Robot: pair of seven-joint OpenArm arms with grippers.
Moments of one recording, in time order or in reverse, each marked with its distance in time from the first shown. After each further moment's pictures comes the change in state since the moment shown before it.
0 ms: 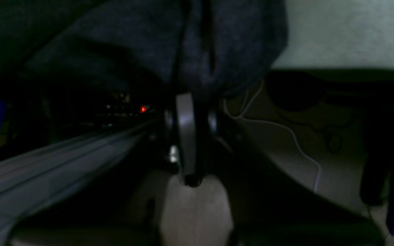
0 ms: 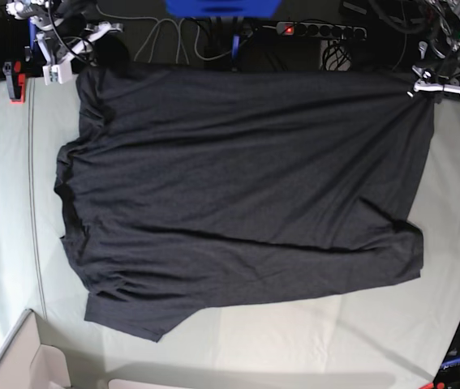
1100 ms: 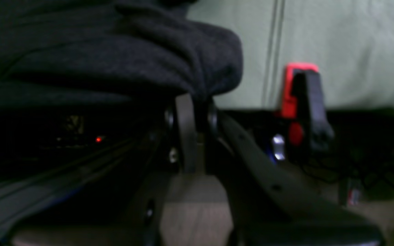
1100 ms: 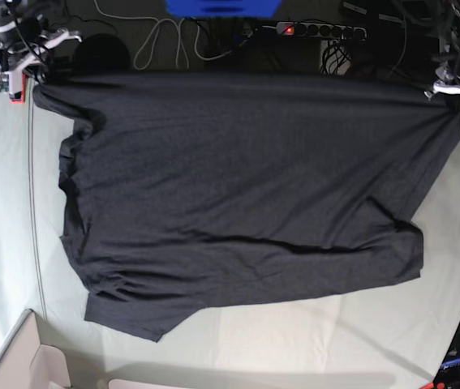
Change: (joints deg) left arm 7.3 0.5 0.0 19.2 0.0 -0.5 1.2; right arm -3.7 -1.9 9.8 19.9 2.1 0.5 -4.9
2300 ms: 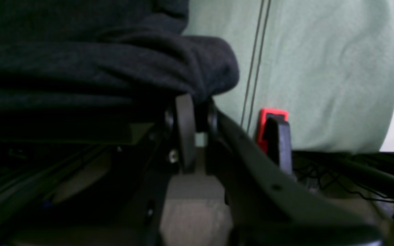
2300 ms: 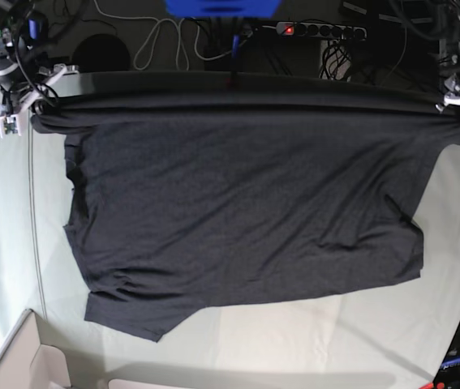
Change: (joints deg) left arm -5.4 0.0 -3.7 -2.3 0.2 0.0 0.0; right arm 12.8 1.3 -2.4 -0.1 -10.2 0.4 -10.2
